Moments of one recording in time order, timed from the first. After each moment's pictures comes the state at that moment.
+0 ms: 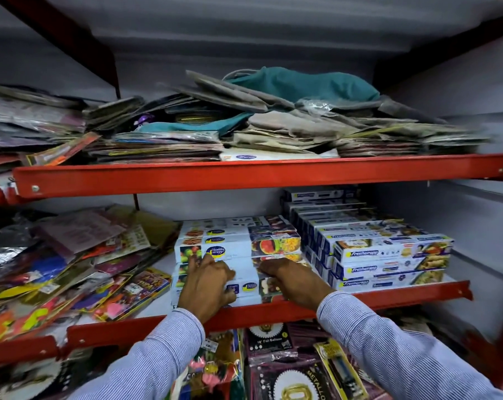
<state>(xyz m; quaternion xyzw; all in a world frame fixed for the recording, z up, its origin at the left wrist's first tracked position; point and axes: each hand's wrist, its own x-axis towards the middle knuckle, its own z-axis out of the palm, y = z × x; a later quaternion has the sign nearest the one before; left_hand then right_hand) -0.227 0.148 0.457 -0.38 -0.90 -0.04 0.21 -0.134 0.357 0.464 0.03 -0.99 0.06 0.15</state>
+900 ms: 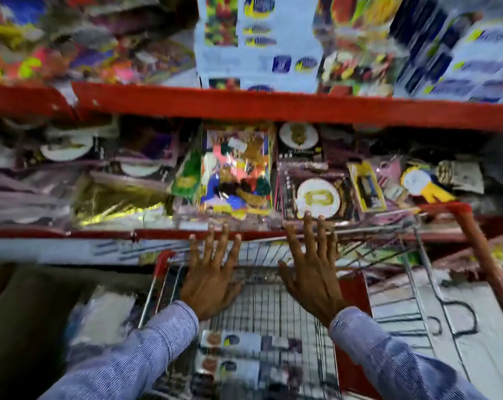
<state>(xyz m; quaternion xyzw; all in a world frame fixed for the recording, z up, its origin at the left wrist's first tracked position) -0.042 0.011 0.165 -0.38 -0.92 -0.04 -0.02 0.043 0.232 0.180 -0.09 -0.99 0.07 0.08</state>
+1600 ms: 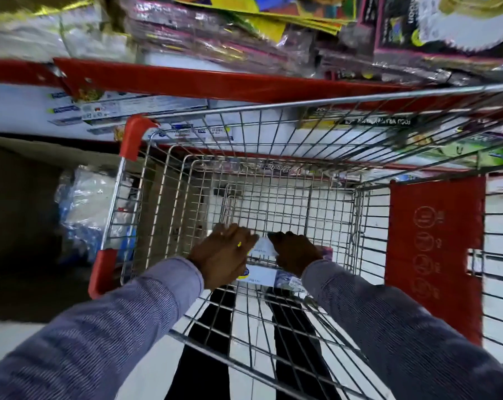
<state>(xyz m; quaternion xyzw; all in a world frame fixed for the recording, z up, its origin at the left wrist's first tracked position) 0.032 -0.031 -0.063 -0.53 -0.81 0.03 -0.24 0.093 0.170 -0.119 0.07 -0.90 0.09 -0.43</state>
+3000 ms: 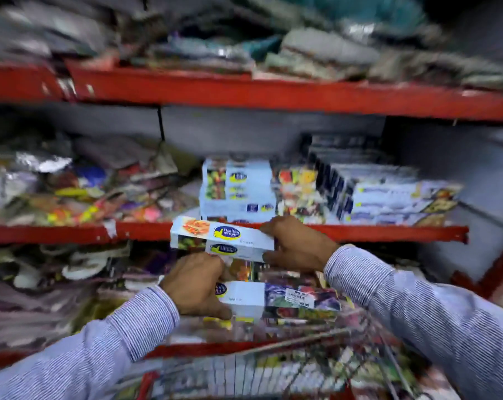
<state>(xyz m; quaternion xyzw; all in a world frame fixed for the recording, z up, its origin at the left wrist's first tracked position) -0.088 0.026 0.422 -0.43 -0.90 -0.05 0.04 -0.033 0.251 0.476 0.11 -0.99 0.08 0.06</state>
